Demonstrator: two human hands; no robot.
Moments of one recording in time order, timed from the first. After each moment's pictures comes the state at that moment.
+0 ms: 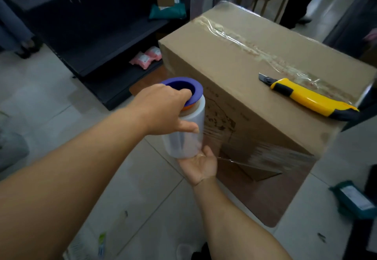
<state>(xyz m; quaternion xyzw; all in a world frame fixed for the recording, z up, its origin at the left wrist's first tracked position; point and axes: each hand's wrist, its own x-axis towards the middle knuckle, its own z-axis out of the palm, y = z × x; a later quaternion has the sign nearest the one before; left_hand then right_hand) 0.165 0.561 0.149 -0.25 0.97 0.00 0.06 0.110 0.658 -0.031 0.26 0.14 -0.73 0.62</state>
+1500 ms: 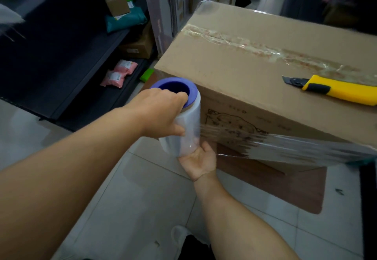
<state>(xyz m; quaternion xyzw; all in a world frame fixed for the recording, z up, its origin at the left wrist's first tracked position) 0.153 0.420 0.145 -0.08 0.99 -0.01 0.15 0.136 0.531 -0.033 0.32 0.12 -0.80 0.49</state>
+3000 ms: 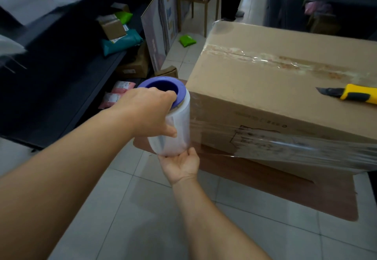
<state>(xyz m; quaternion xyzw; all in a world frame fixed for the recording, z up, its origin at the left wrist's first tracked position) 0.177 0.316 0.169 -0.08 0.98 -0.08 0.13 0.185 0.395 0.003 0.34 0.03 -0.84 0.42</state>
